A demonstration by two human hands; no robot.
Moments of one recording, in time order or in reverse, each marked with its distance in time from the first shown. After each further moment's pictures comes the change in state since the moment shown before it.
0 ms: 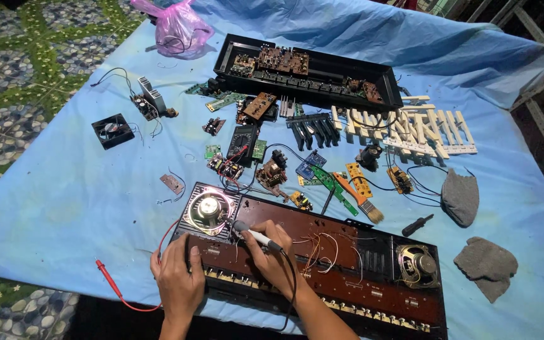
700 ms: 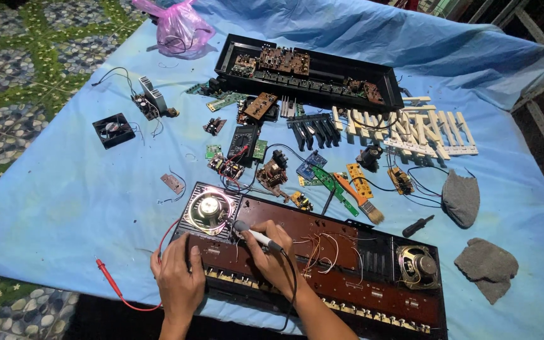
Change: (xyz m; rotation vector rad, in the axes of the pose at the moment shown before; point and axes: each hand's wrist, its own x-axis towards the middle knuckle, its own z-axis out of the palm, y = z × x) left_hand 0.001 0.002 -0.002 -0.003 0.017 0.018; right_hand -0.001 0.000 0.000 -0.004 -0.002 0.015
